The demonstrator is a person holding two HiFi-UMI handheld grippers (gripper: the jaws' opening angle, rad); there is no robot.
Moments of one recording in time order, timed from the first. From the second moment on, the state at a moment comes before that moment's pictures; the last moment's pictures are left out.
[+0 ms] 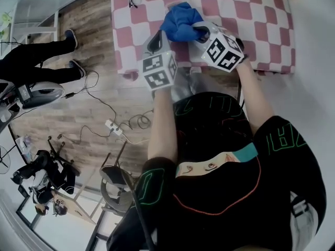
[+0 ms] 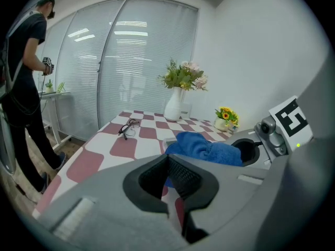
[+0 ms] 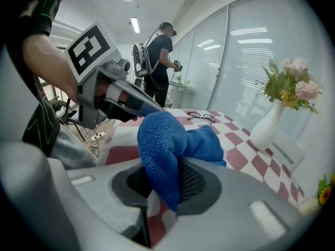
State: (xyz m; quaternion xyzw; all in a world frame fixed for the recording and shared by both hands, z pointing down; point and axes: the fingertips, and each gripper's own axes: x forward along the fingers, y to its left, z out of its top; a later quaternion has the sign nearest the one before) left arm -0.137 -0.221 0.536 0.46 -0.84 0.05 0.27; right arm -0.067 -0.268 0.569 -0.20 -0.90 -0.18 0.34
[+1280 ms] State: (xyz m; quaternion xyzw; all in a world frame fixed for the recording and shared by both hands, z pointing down) left arm -0.161 -0.271 0.446 0.50 -0.85 0.02 0.16; right arm -0.073 -0.331 0.469 -0.16 -0.95 -0.05 0.24
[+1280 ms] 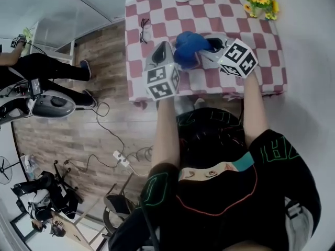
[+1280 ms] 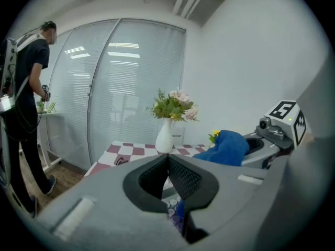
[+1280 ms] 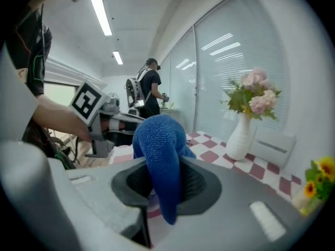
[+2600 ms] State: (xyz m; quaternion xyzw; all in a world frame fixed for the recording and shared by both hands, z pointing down) left arm -0.228 -0.300 0.287 0.49 -0.87 -0.02 -0.03; right arm -0.115 -0.459 0.316 0.14 -0.99 0.00 0.01
